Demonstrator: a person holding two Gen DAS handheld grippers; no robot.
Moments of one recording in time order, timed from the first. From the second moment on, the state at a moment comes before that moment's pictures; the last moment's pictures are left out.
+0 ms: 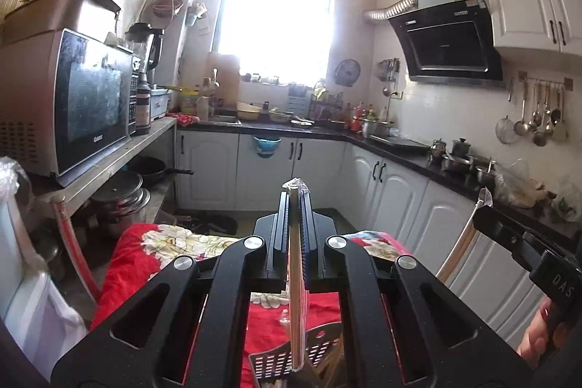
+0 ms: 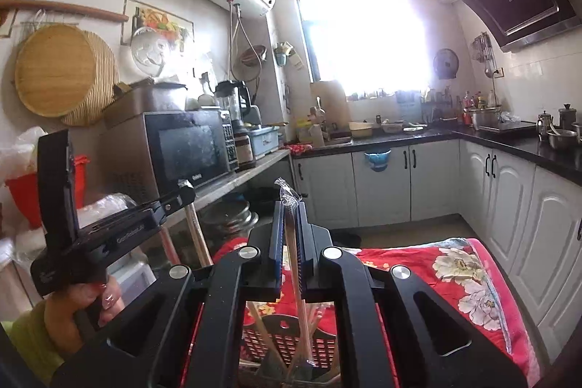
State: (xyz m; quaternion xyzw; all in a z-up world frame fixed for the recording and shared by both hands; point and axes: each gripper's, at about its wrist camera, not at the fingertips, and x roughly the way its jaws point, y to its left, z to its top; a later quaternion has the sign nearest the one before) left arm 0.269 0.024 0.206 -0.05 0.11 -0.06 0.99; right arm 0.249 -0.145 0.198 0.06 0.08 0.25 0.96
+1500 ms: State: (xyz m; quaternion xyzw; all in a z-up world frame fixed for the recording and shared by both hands) left arm 0.264 0.010 0.106 -0.05 0.20 -0.07 0.98; right arm 0.275 -0.129 0.087 0.03 0.20 0.24 0.95
